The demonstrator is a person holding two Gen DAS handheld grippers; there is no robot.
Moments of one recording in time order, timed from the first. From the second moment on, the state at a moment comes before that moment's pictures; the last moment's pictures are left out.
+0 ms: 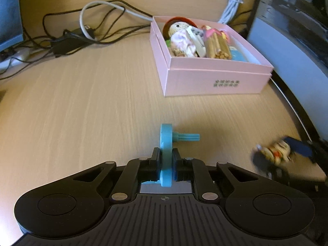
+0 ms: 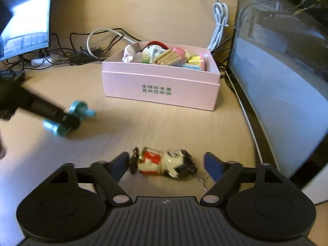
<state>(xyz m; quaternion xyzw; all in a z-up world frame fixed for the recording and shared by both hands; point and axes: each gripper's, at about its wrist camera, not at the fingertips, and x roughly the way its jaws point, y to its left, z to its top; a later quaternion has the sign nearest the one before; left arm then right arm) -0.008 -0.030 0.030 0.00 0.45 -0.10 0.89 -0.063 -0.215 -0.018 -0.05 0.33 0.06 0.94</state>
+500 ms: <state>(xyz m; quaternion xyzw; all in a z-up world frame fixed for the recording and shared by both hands) 0.027 -0.018 0.149 -0.06 0.33 -0.25 0.91 -0.102 -0.196 0.089 -0.06 0.25 0.05 0.97</state>
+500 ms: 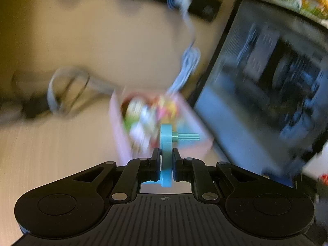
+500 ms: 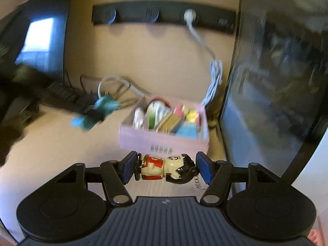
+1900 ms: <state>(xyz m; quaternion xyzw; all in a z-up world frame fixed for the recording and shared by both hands) 0.093 0.007 0.083 -0.12 0.39 -0.19 0.89 0.000 -0.219 0.050 -0.06 0.29 0.00 0.95</state>
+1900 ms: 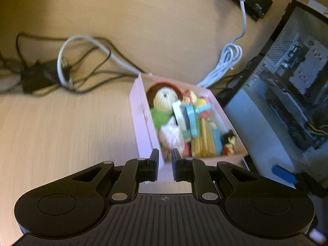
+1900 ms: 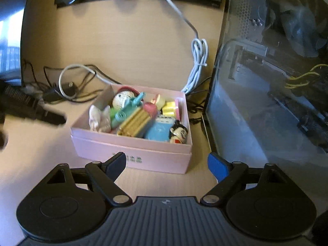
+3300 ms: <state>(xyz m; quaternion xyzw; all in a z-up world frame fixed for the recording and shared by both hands) 0.006 0.062 0.061 -0.01 0.36 -0.15 0.92 -0.015 -0.132 0.028 -0.03 0.36 -0.07 0.93</state>
